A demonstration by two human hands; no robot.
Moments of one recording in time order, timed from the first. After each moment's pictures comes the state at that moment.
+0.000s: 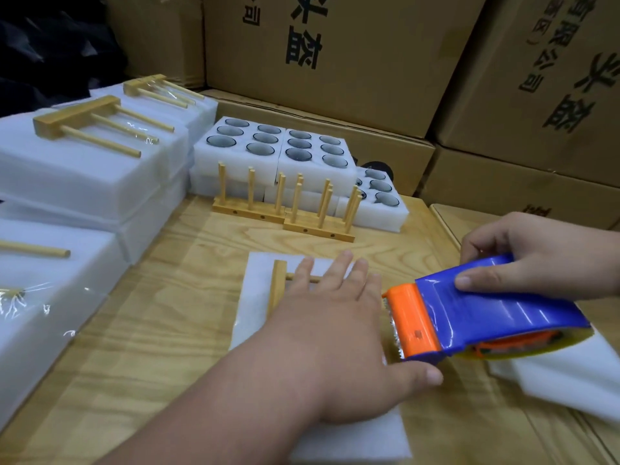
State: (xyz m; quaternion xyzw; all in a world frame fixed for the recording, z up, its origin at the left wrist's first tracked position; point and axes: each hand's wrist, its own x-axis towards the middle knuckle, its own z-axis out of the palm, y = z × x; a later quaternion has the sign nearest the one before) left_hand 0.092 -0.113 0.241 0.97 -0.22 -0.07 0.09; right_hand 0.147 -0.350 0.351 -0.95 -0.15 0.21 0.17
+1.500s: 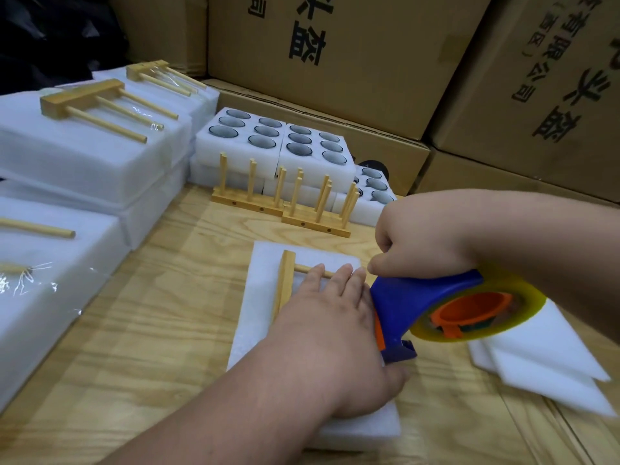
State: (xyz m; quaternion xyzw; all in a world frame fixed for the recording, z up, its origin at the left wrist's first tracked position) left_hand 0.089 -0.126 0.231 0.97 -0.23 -0.08 0.00; right_hand 0.155 -0.230 0.348 -0.94 -0.20 0.12 -0.25
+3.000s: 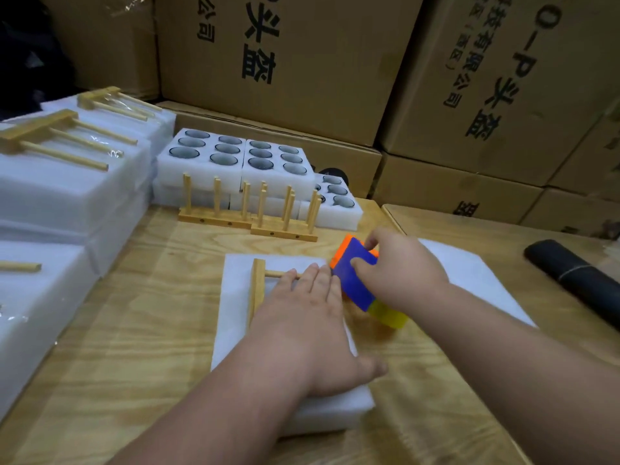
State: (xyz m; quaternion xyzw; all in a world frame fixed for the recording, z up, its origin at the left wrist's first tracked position) left_hand 0.091 -0.125 0.223 0.97 -0.23 -0.05 0.03; right_hand 0.150 -0.288 0.257 -0.99 0.03 -0.14 0.08
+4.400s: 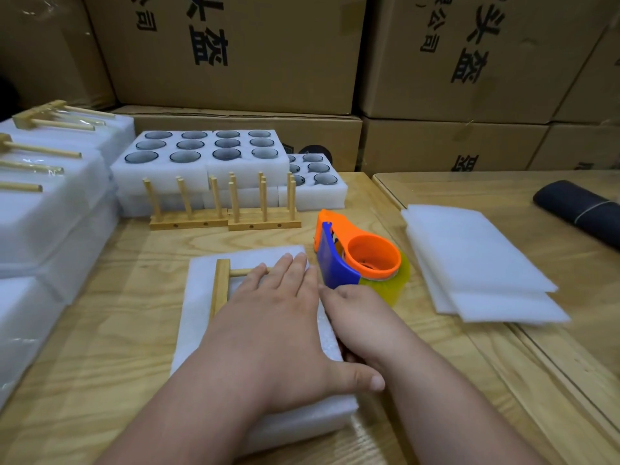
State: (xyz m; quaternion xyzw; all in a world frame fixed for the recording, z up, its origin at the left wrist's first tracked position) left_hand 0.088 -0.122 0.225 0.97 -0.23 -0.07 0.02; right_hand 0.103 -0.265 0.193 -0.81 0.12 0.09 0.57
